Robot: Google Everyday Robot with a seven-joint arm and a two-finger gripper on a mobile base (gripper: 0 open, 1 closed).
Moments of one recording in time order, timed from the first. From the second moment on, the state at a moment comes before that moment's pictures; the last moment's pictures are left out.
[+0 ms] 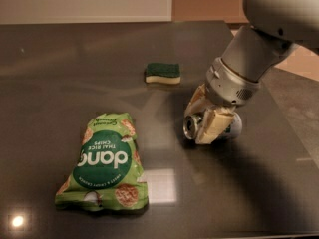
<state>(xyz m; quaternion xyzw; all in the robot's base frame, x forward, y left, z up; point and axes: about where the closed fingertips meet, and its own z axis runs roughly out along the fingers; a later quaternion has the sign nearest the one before) 0.445 -0.092 0.868 -0.76 0.61 0.15 0.13</state>
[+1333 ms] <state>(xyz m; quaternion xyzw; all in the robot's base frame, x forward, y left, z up) 0.468 -0.077 0.936 -0.57 0.64 0.36 0.38</state>
